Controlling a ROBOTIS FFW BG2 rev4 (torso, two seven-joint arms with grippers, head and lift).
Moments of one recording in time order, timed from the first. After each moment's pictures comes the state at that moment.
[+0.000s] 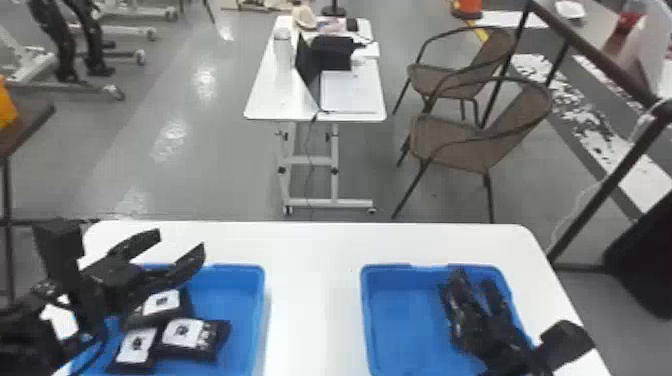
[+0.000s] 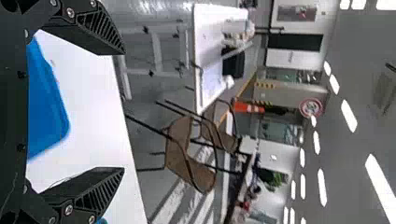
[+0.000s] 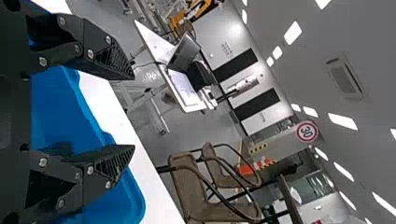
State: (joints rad) left arm 0.16 0.21 0.24 -1.72 0.16 0.36 -0.63; right arm 0.13 -0.01 -0.04 -1.15 -0.58 -0.39 0.25
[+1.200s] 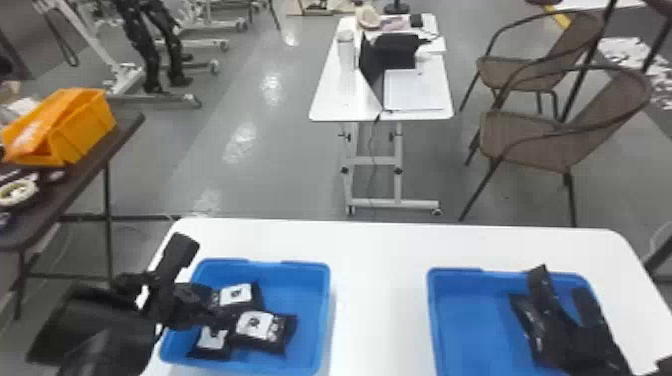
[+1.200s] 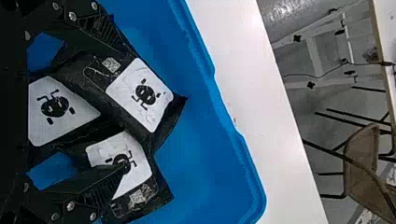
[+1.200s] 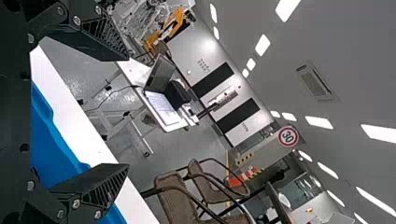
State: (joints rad) left arm -0.12 0.24 0.25 -1.29 -0.55 0.53 -0.98; right arm 0.20 -0.01 -0.01 -1.27 -0.70 -0.39 0.32
